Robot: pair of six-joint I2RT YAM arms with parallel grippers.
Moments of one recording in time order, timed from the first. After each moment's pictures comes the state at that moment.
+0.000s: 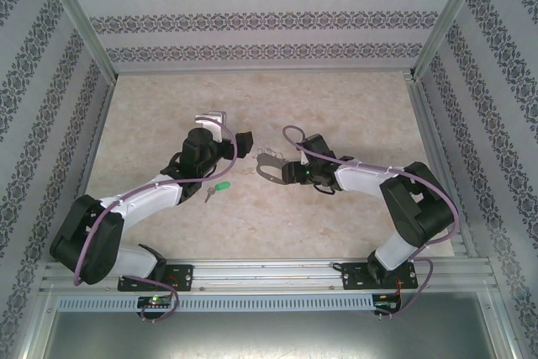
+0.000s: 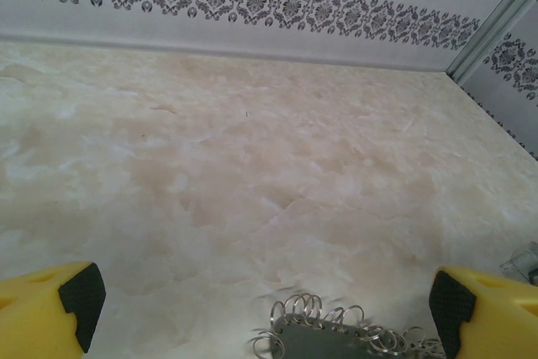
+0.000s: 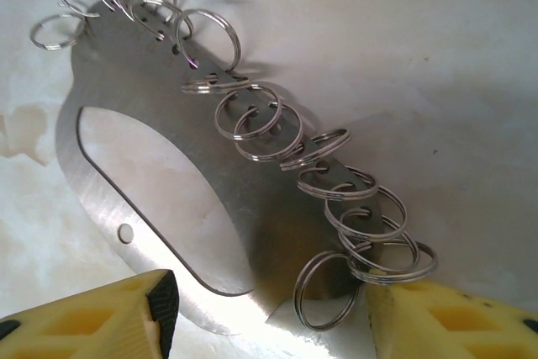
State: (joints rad) left arm -0.49 1.36 0.68 0.37 -0.07 -0.34; right arm 0.55 1.63 0.77 -0.12 -0.14 0.46
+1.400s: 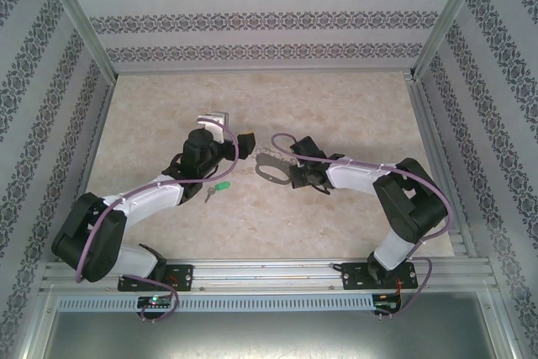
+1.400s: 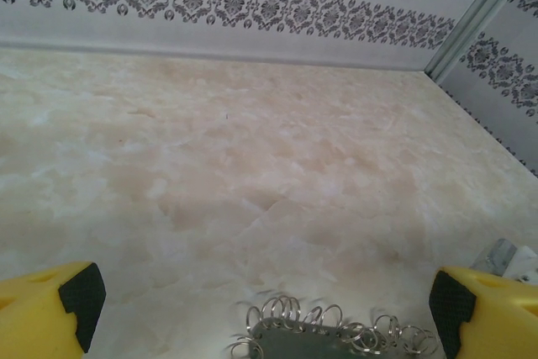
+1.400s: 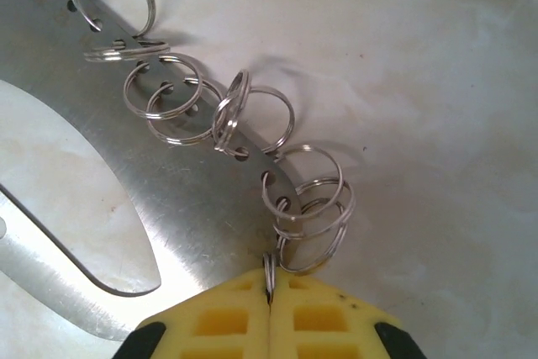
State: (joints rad) left arm -0.49 1.38 0.66 0.44 -0.03 -0.33; right arm 0.60 1.67 0.84 -0.25 0.07 0.36
